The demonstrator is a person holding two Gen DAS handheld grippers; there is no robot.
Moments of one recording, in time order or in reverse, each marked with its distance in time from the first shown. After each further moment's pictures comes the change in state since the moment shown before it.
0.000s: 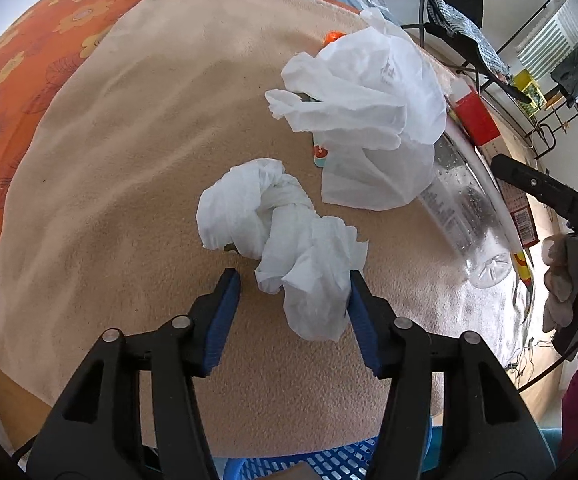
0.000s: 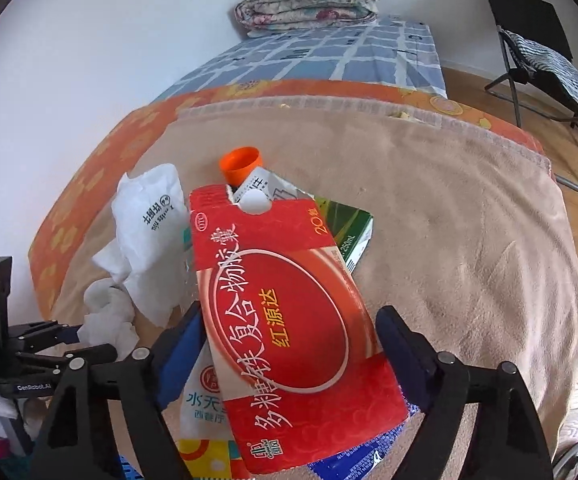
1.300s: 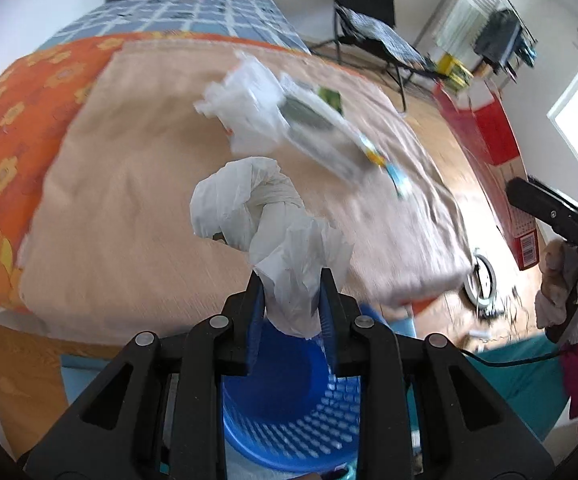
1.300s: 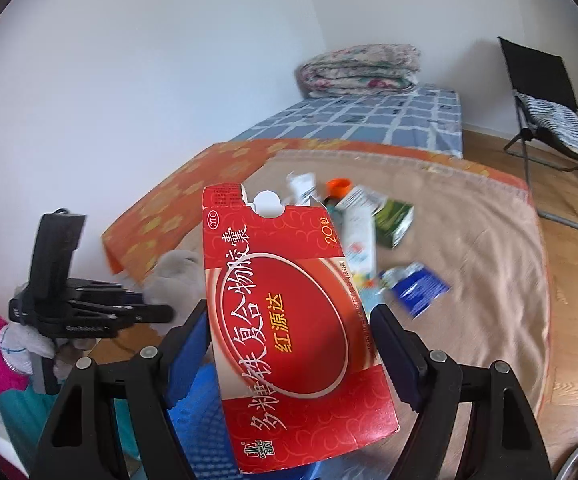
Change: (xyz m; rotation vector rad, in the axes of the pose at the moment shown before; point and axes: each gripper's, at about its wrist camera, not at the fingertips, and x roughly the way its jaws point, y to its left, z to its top) left arm -0.114 -0.035 -0.116 0.230 -0.113 -0.129; right arm -0.170 0.079 -0.131 -0.129 -0.219 0.124
